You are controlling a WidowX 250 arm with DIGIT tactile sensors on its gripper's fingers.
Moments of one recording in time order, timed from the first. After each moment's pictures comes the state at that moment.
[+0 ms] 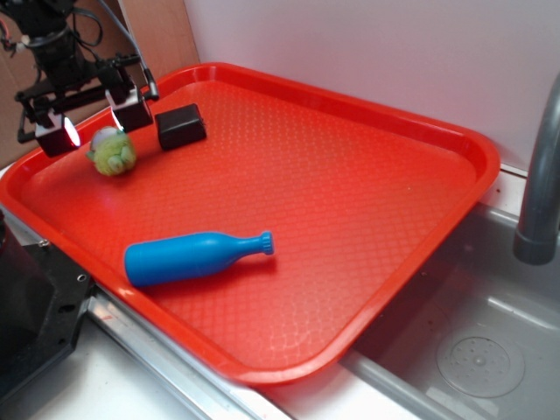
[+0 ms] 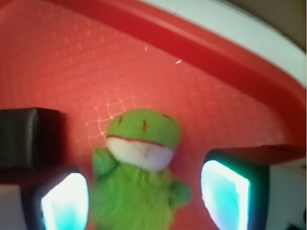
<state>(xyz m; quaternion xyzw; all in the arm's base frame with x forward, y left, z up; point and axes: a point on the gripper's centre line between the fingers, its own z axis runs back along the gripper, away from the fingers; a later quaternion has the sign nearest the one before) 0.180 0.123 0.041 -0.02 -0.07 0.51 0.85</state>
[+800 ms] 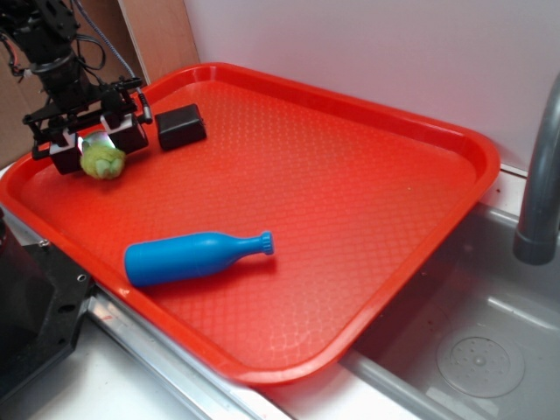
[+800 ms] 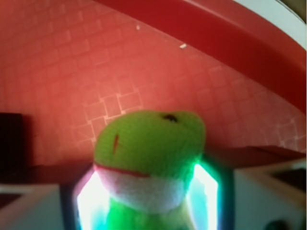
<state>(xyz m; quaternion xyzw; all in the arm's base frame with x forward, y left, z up) 0.177 0.127 0.020 -0.02 -0.05 0.52 0.86</state>
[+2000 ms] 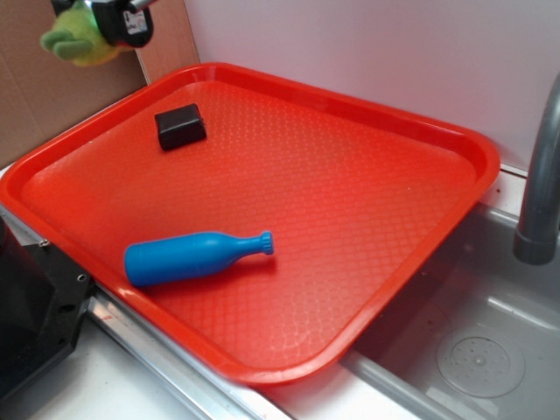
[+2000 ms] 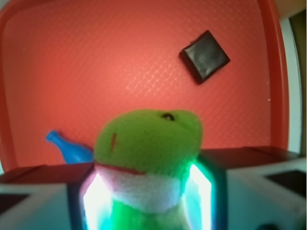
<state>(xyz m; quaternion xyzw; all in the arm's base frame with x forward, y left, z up) 0.180 0.006 0.174 -0.04 0.03 0.03 1.00</state>
